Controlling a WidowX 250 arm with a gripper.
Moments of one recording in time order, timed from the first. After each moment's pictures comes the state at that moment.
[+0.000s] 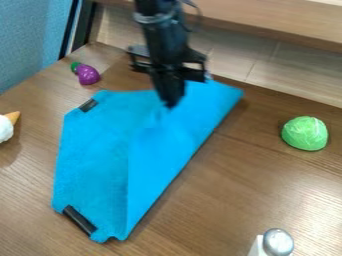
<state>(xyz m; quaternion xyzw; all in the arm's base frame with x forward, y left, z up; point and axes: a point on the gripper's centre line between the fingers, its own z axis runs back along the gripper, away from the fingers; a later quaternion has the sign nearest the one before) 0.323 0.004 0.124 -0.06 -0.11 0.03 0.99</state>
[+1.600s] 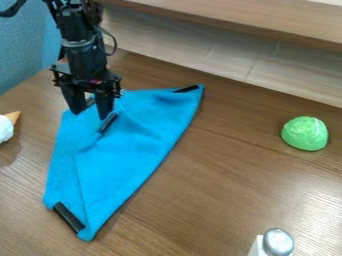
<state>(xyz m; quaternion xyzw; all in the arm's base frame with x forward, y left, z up) 0.297 0.119 0.074 0.01 -0.04 0.11 0.99</state>
